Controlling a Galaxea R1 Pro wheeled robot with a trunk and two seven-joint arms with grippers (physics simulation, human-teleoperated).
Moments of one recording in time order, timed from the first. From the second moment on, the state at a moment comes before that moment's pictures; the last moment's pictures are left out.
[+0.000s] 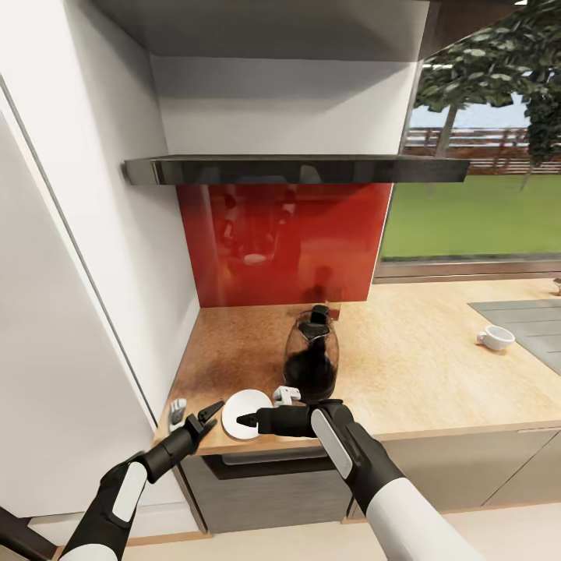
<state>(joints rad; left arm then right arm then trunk) -0.47 -0.06 0.47 -0.79 0.43 0.63 -0.78 -0.65 0.17 0.33 -0.85 -0.48 0.75 0.32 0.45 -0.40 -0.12</state>
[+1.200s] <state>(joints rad) -0.48 -0.06 0.38 -0.79 0.43 0.70 -0.78 -0.65 0.17 0.33 -0.81 -0.48 0.74 0.32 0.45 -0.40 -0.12</state>
